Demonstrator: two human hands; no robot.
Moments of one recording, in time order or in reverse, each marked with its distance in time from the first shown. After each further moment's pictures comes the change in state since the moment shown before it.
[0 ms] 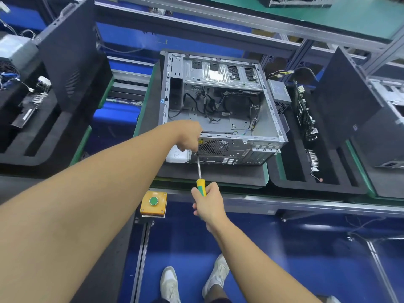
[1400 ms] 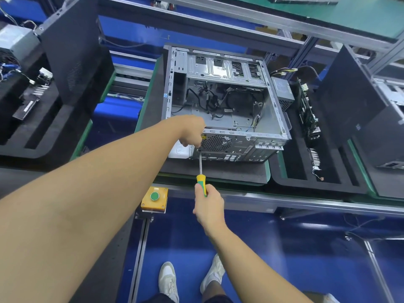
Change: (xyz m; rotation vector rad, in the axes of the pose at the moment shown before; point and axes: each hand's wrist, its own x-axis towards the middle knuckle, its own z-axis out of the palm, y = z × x) left_hand 0.000 -0.001 0.000 -0.008 0.011 -0.015; right_hand -0.023 0.001 0.006 -0.123 0.053 -0.075
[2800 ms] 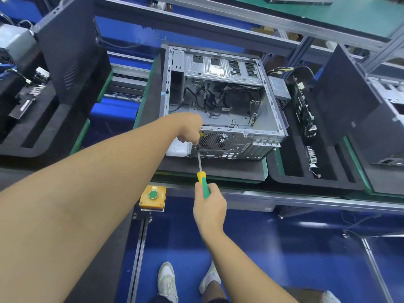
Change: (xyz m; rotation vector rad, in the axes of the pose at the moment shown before) left_hand -0.001 0.001 0.001 -0.014 0.029 -0.002; right_hand -0.011 0.011 0.001 -0.176 0.250 -0.081
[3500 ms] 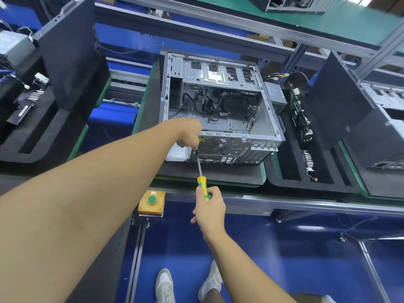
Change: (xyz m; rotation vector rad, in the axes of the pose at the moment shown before) left_hand 0.002 0.000 0.001 0.003 0.008 0.011; right_hand 0.006 -0.002 0.000 0.329 -0.112 0.107
